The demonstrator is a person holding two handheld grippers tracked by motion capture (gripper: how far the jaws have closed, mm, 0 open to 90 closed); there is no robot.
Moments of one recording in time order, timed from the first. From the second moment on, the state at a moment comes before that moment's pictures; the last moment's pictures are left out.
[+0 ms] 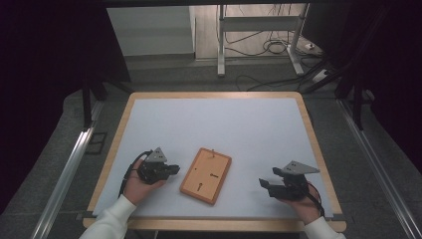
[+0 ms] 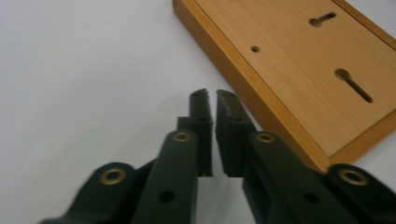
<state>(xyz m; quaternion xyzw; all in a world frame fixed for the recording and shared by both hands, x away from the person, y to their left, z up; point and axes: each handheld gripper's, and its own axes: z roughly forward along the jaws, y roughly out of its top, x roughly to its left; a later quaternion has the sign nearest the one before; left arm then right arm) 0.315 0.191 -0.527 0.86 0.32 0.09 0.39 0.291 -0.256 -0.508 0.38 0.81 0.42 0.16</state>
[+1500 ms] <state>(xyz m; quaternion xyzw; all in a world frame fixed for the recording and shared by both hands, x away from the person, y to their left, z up) 0.285 0.180 -0.535 0.89 0.27 0.05 0.36 0.294 -0.256 -0.511 0.38 0.82 0.40 0.17</state>
